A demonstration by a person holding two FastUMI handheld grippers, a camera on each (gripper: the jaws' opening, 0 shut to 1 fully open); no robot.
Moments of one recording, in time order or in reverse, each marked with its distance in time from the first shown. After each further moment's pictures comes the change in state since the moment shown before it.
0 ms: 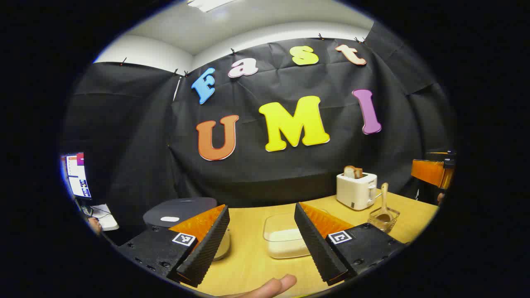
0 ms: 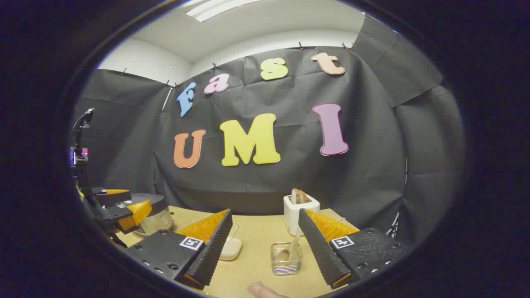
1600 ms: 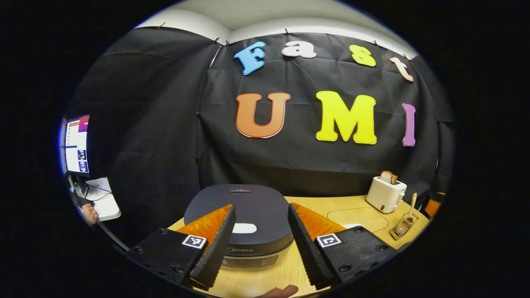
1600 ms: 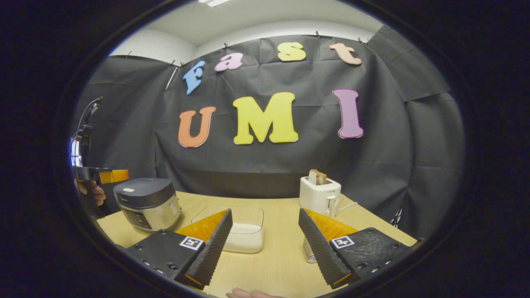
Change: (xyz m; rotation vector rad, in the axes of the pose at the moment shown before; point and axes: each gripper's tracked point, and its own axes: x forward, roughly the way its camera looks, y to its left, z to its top) left arm 0.058 0.182 -0.036 -0.204 0.164 0.051; right arm 0.006 0.076 -0.048 -0.055 0.139 -0.040
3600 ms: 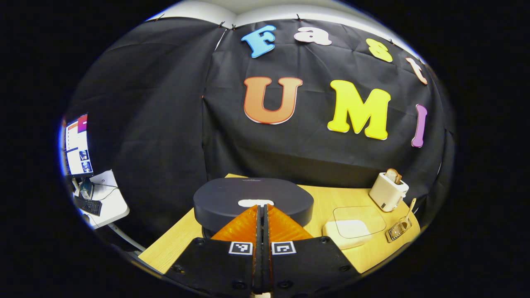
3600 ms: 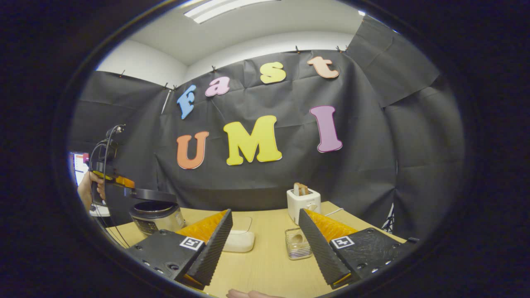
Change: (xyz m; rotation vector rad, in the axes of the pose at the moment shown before) left arm -0.014 0.004 0.024 -0.027 0.156 -0.007; right arm -0.091 -0.060 0.029 0.077 -0.134 -0.027
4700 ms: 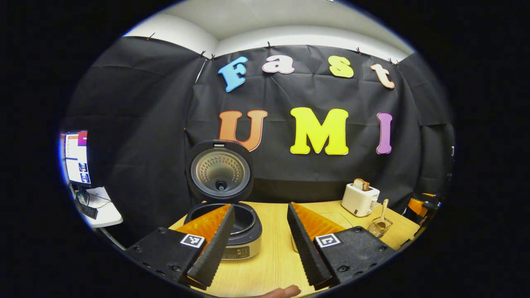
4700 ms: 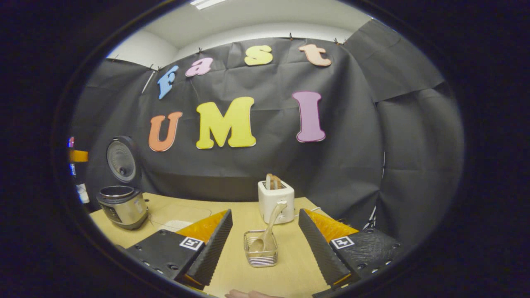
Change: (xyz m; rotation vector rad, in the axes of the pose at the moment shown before) left arm -0.089 -0.076 0.000 0.077 -0.261 -0.087; right arm 0.097 -0.092 -0.025 -0.052 0.122 -0.128
